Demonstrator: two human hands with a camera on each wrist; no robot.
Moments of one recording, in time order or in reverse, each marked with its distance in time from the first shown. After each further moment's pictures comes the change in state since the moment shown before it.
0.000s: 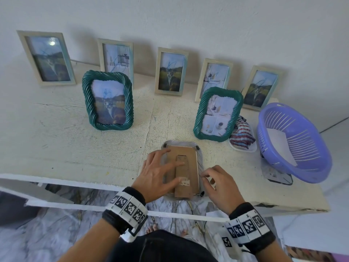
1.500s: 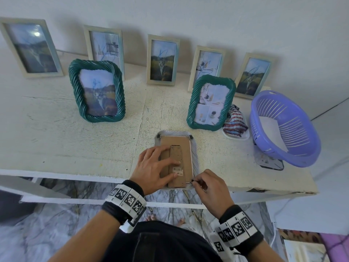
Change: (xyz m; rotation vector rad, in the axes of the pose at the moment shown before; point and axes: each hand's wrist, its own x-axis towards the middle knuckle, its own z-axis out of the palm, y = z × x) left_hand -0.006 -0.002 0.017 0.127 -0.047 0.017; right_hand -0.038 -0.001 0.024 0.100 0.042 0.017
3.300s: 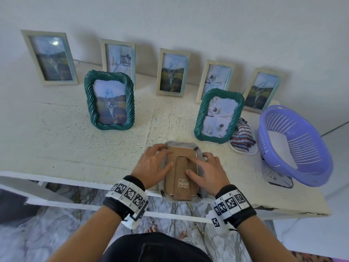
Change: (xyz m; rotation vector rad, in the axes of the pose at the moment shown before) left_hand 0.027 -0.015 -0.027 -0.127 0.037 -0.143; right_hand 0.085 0.000 -0.006 -0.246 -0.228 0.106
